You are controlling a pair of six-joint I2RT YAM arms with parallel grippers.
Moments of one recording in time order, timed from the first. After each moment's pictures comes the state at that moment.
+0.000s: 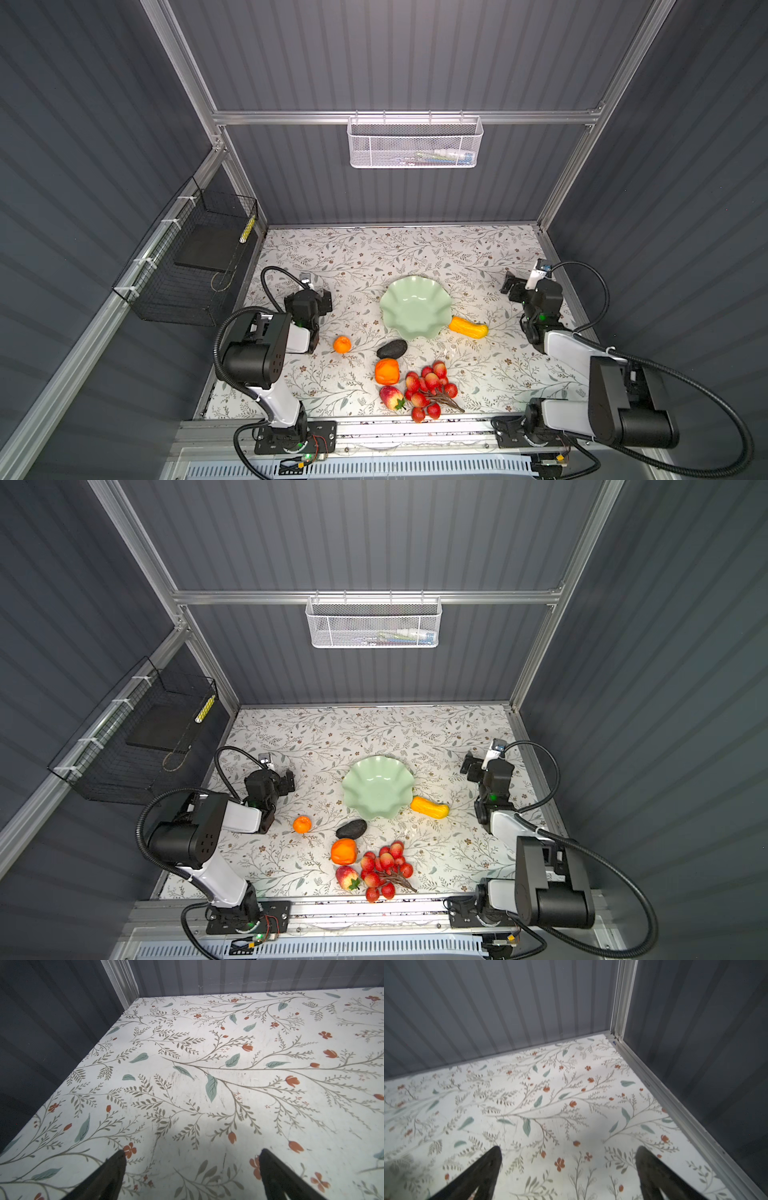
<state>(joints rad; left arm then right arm) -0.10 1.69 0.47 0.76 -0.29 -0.01 -0.05 1.28 0.52 0.47 0.13 0.19</state>
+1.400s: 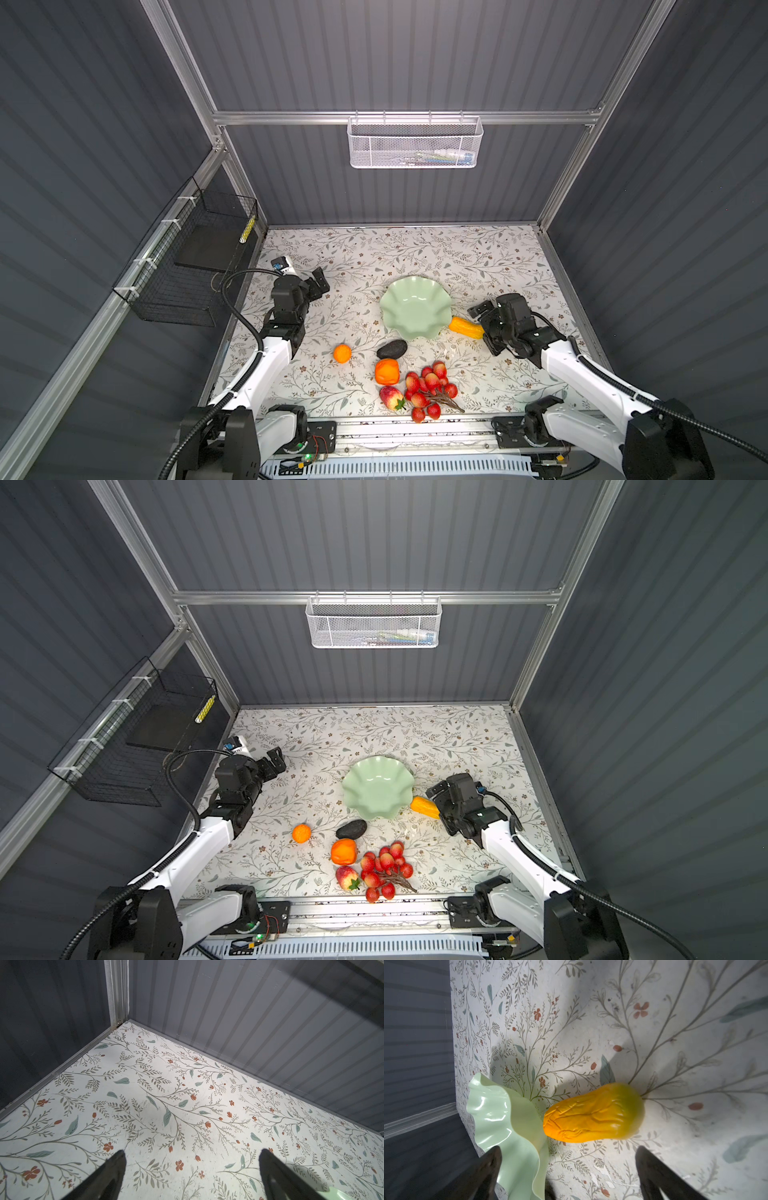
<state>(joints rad) -0.10 1.12 0.59 0.17 -0.13 -0.40 0.34 1.08 0.52 -0.30 -0.06 1.33</state>
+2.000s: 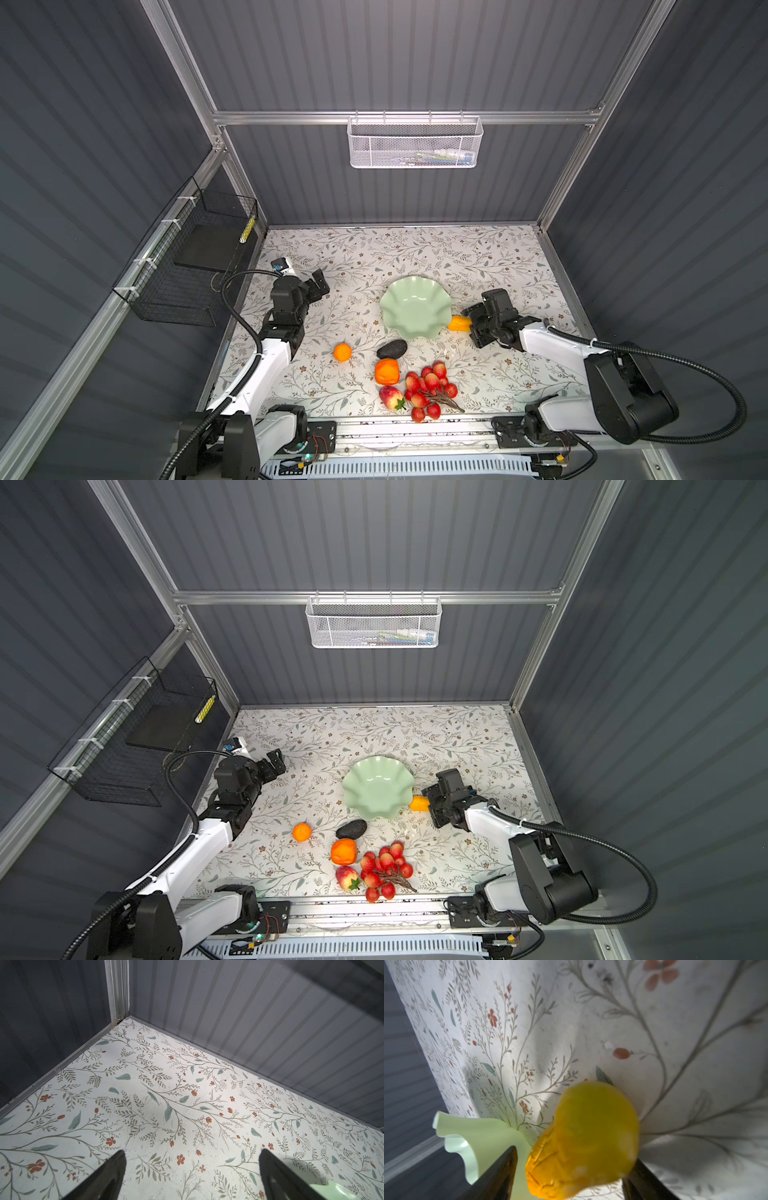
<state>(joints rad) -0.10 1.09 0.59 0.14 -0.13 -0.40 0.35 1.38 0.55 -0.12 -0.10 1.48</state>
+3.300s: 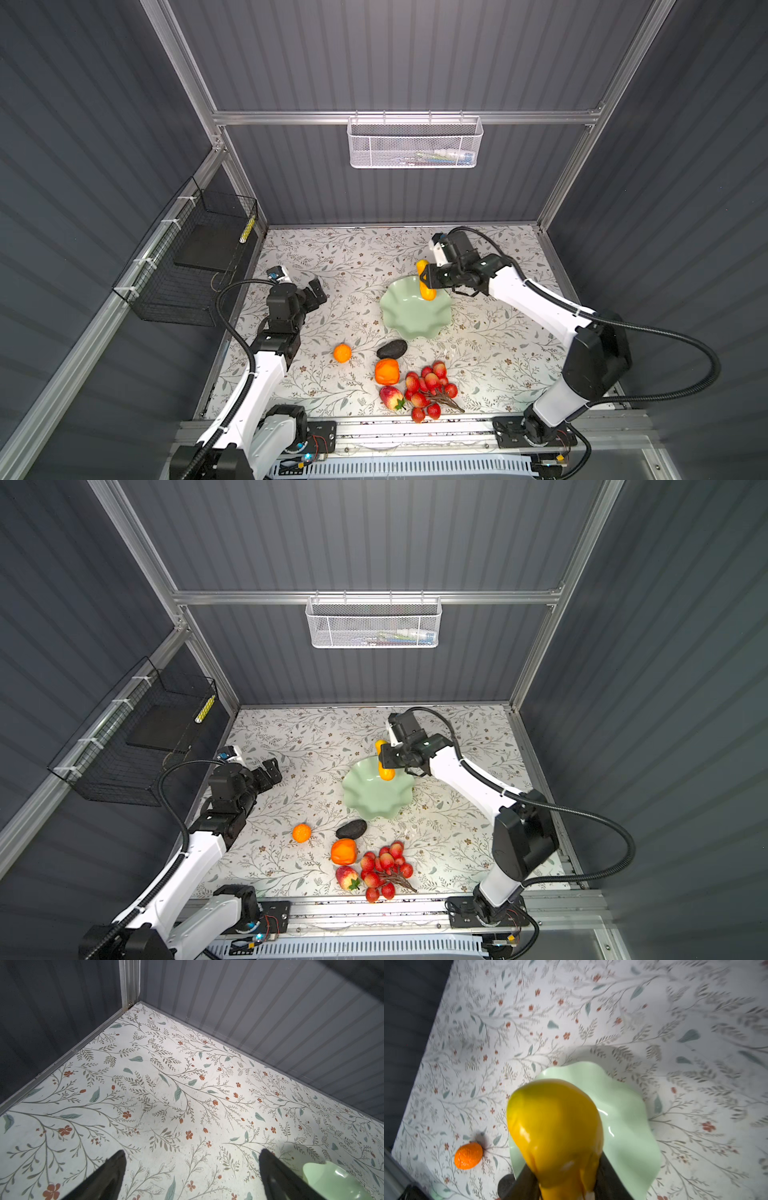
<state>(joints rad) -0.10 0.94 0.58 -0.07 -0.14 -0.43 0.59 1.69 1.39 -0.62 -0.12 0.37</state>
